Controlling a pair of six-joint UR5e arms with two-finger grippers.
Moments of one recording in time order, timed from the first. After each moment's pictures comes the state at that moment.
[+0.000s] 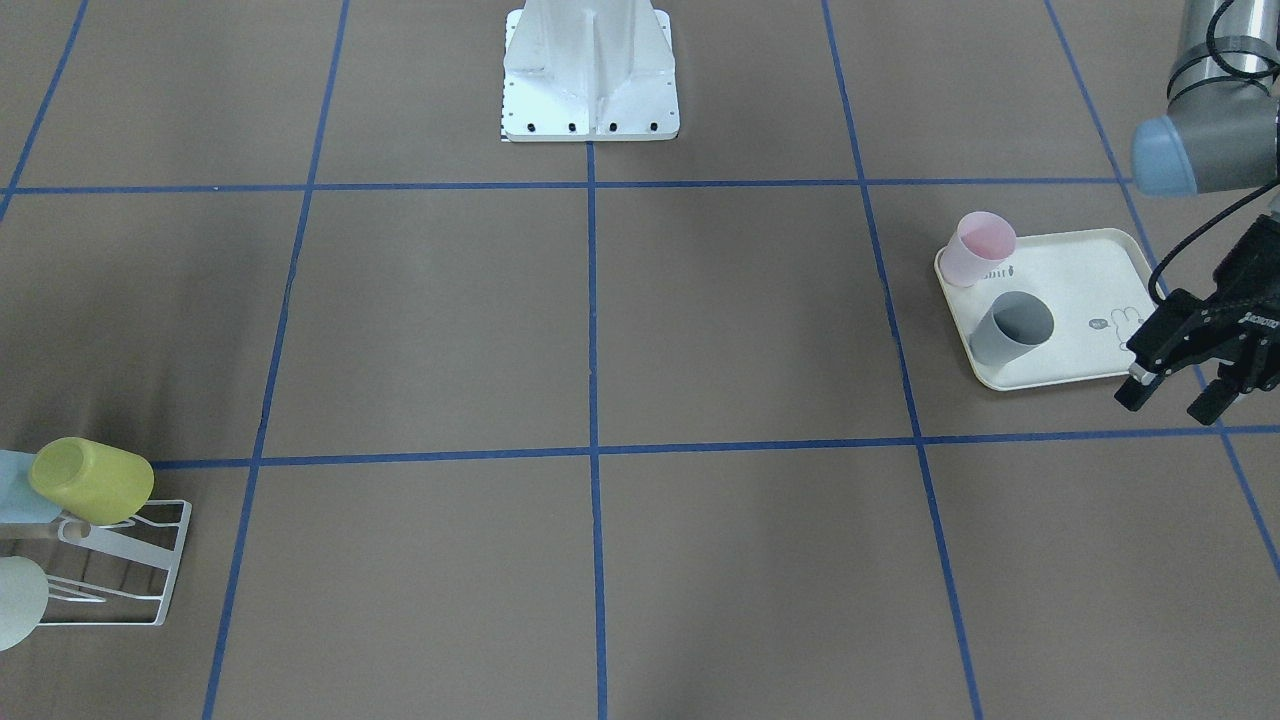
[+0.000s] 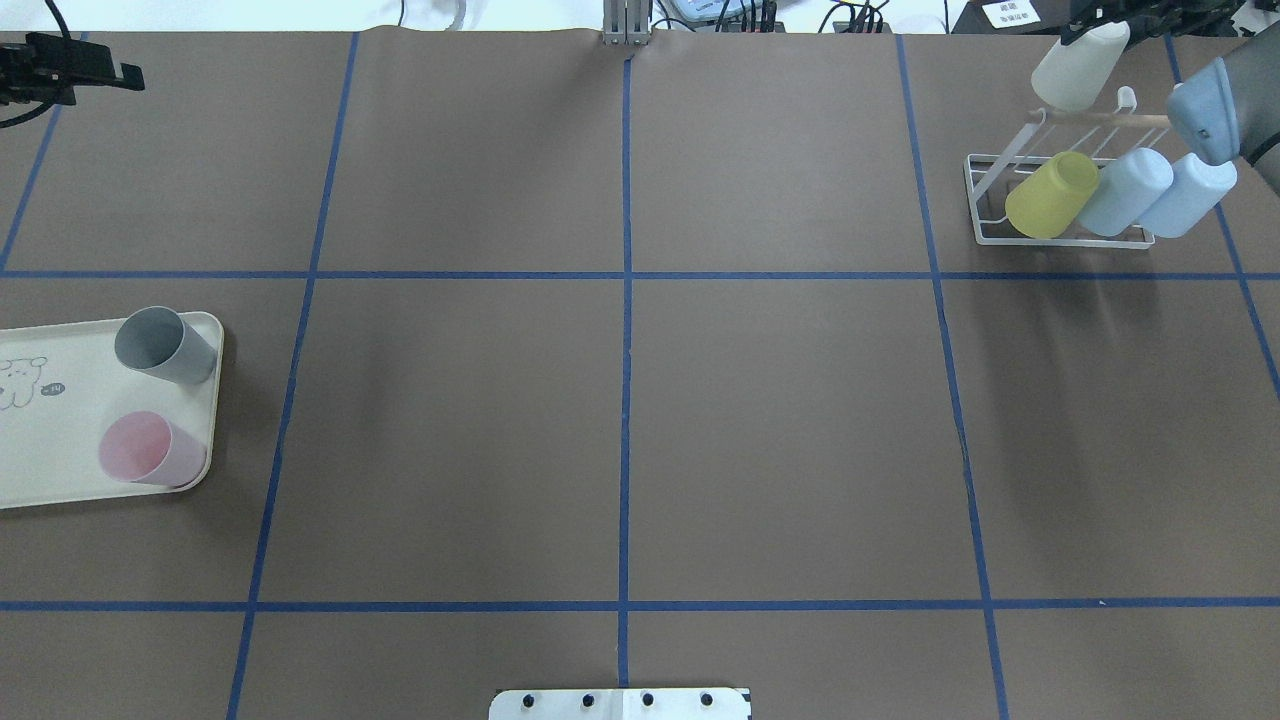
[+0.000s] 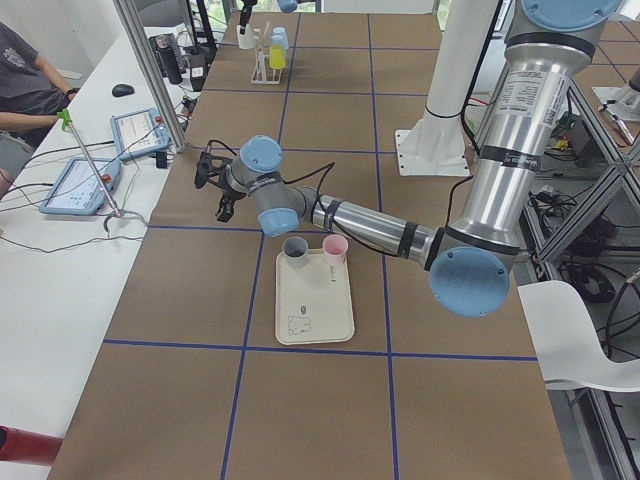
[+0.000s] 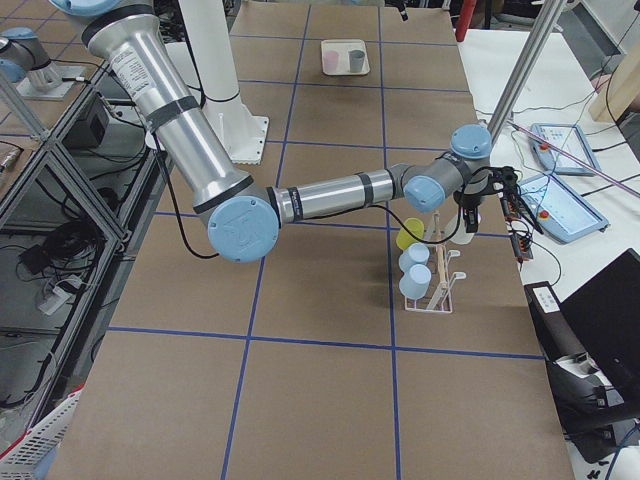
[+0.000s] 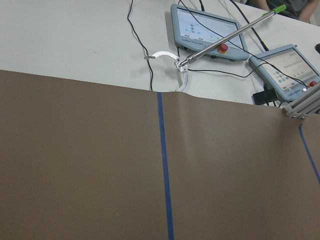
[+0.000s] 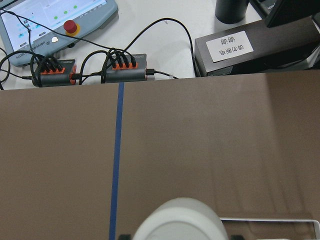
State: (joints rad) left arm -1.23 -1.80 -1.59 -2.46 -2.16 -1.00; right arm 1.29 -1.03 1.24 -1.09 2.24 0.69
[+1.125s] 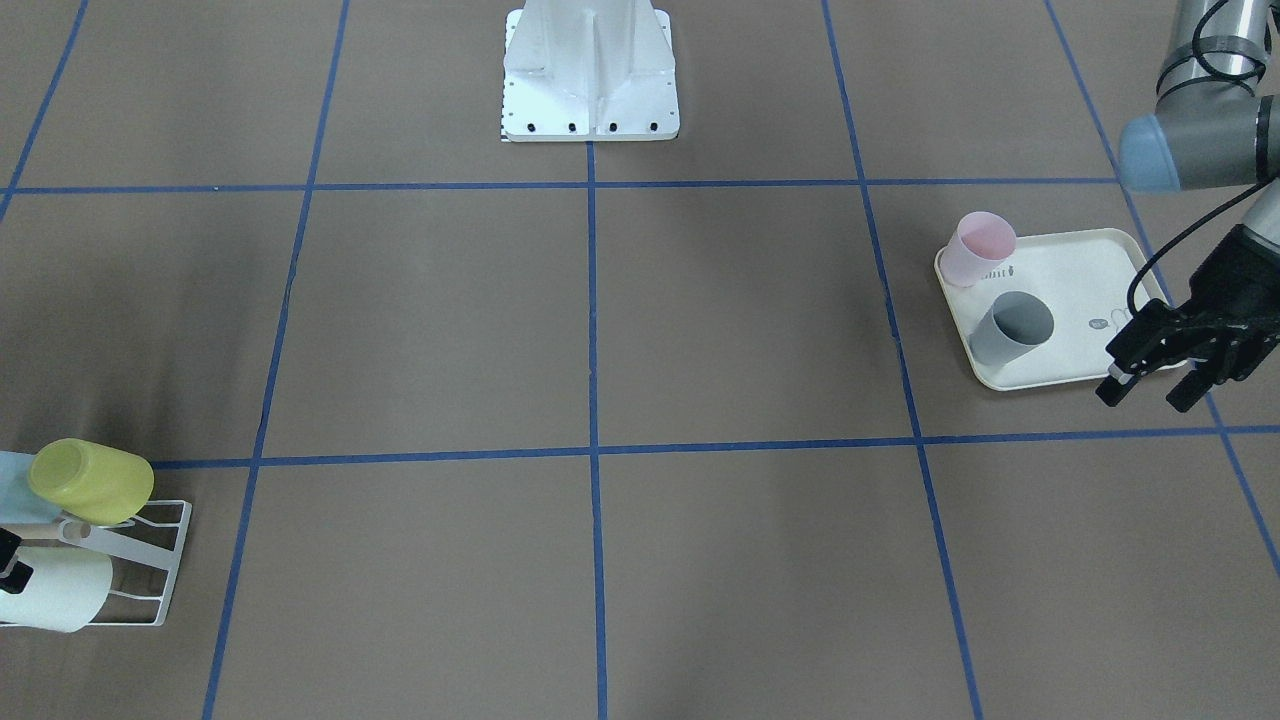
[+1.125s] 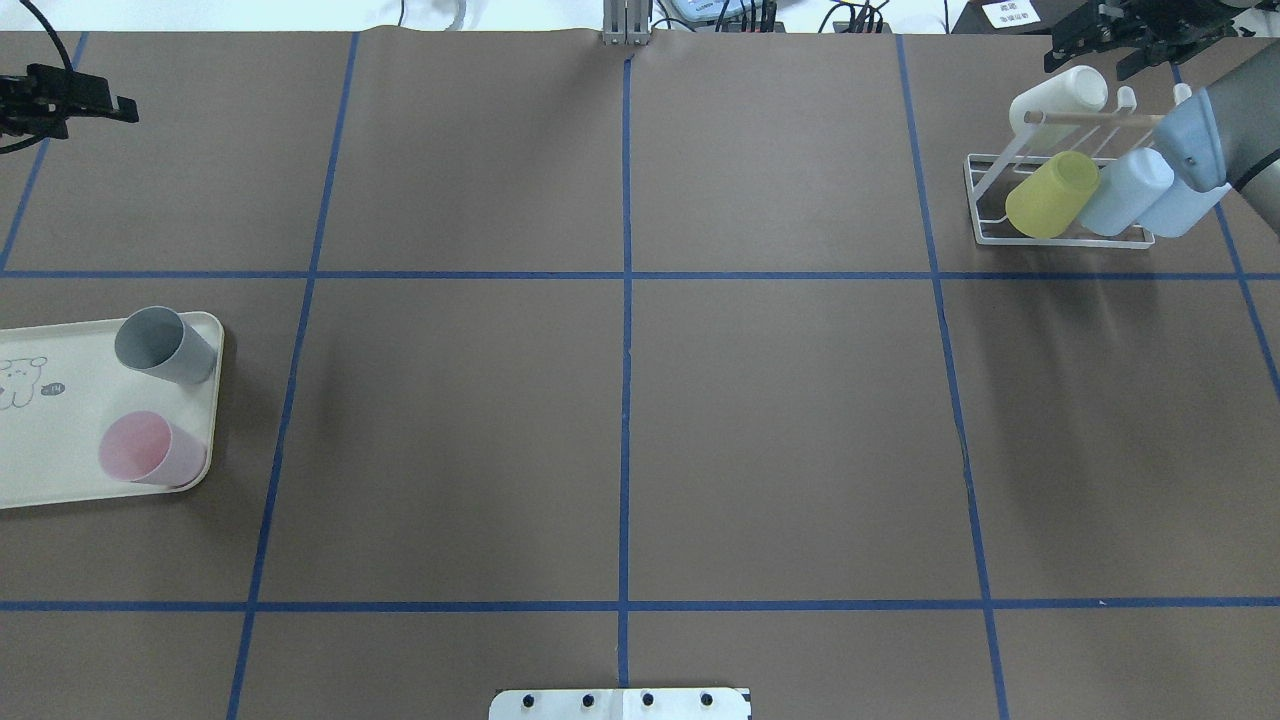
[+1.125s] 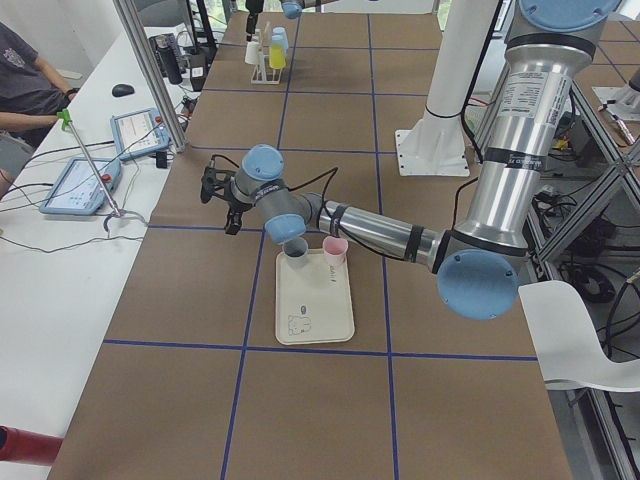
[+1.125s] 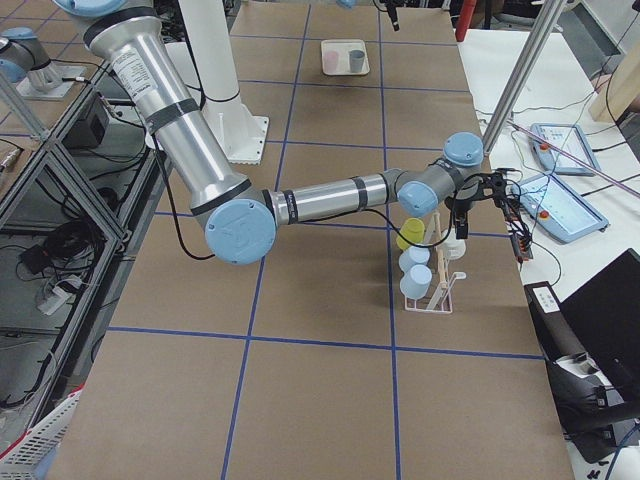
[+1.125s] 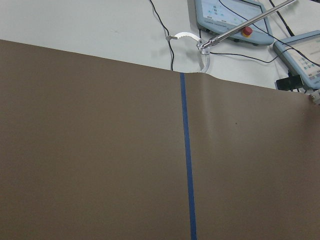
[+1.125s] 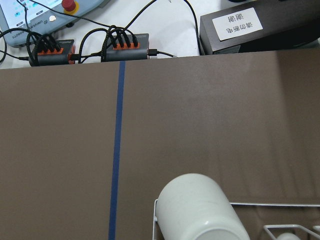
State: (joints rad) left arm -1.18 -1.76 -1.60 -2.31 -2.17 -0.93; right arm 1.27 -1.05 1.25 -1.09 2.25 0.70
